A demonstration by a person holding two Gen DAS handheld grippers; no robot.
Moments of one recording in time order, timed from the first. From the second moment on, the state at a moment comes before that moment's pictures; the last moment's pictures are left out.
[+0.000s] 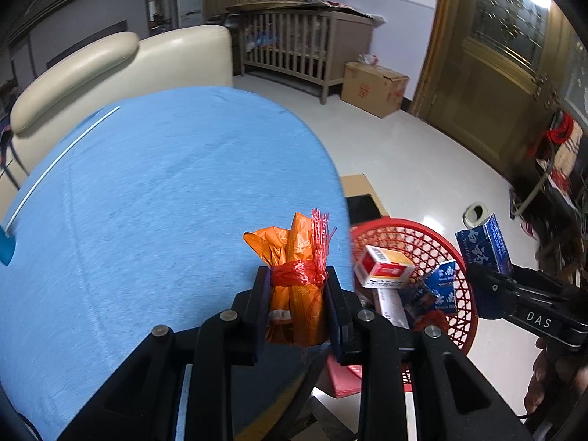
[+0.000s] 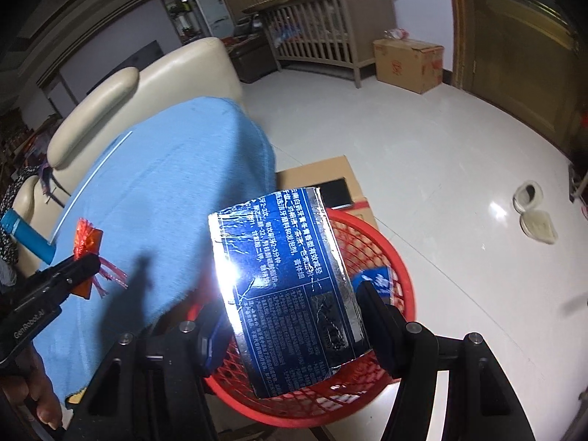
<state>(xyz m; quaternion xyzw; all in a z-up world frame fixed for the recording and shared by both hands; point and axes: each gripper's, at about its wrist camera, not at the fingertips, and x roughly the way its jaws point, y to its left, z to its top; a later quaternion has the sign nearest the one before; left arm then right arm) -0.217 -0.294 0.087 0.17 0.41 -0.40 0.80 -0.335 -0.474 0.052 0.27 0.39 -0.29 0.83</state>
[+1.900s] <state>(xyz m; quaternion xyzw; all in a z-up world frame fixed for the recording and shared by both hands) -0.257 -0.379 0.050 0.25 0.43 -0.44 0.75 -0.372 -0.553 0.006 0.40 0.34 -0.30 0.79</state>
